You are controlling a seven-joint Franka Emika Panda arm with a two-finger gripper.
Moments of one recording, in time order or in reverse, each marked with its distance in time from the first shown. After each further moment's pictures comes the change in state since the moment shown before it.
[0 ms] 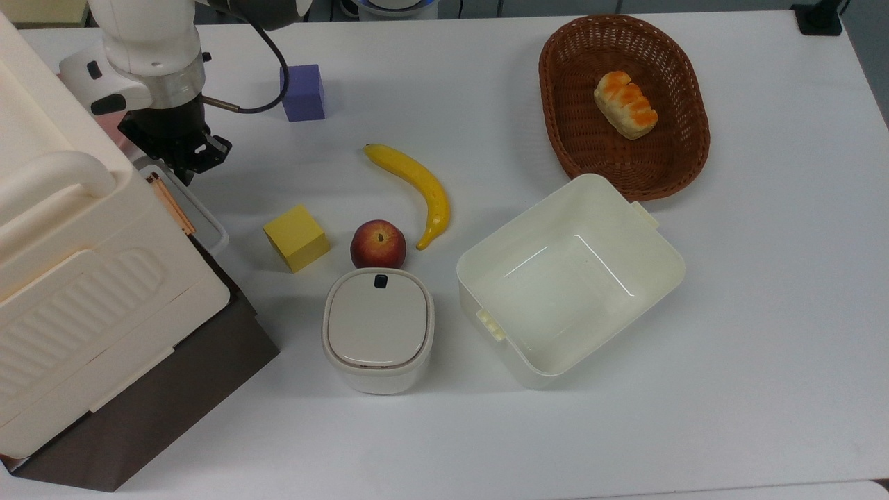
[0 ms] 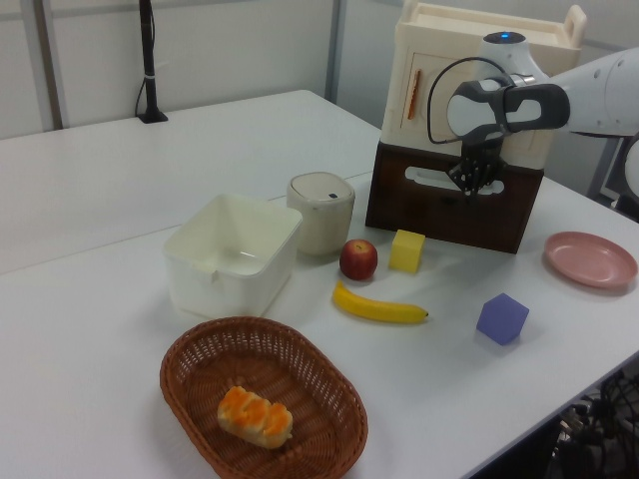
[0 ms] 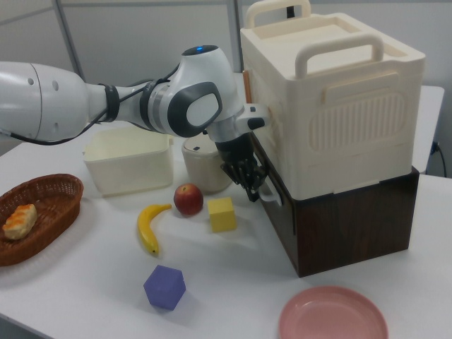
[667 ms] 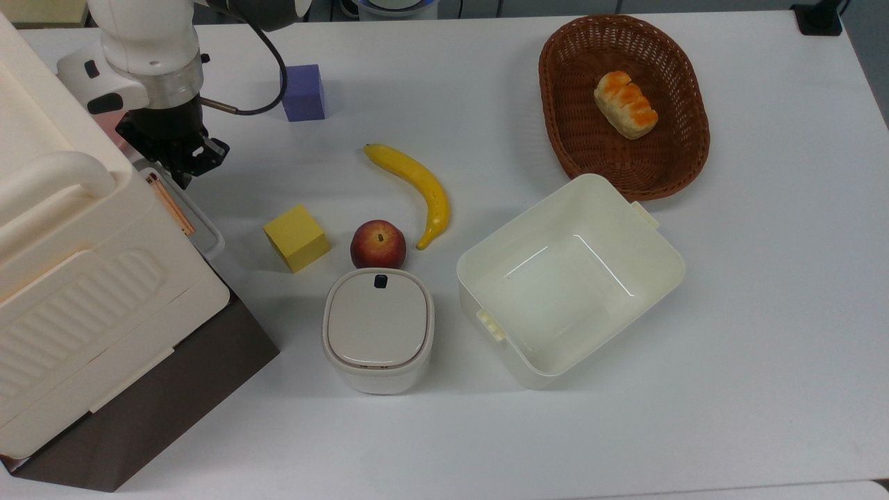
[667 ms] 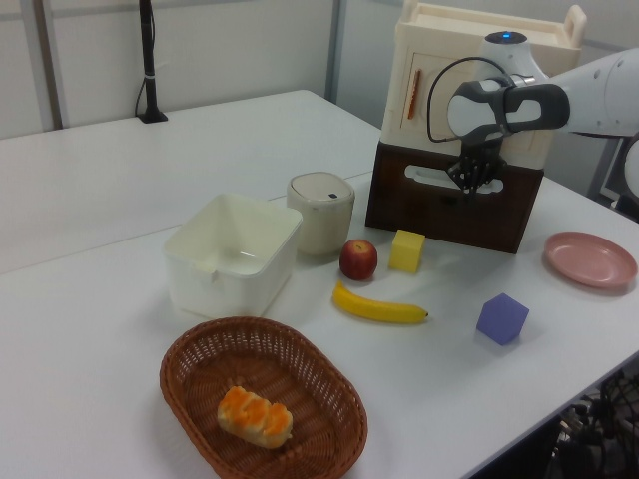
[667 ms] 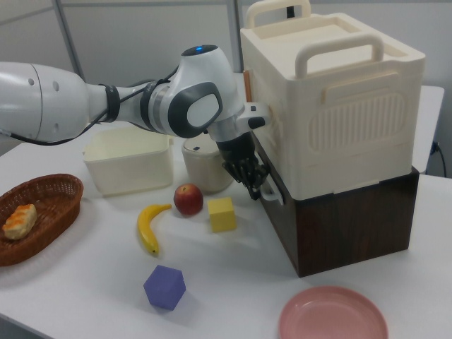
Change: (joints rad) arm -0.001 0.002 -0.001 0.000 0.004 0.025 0.011
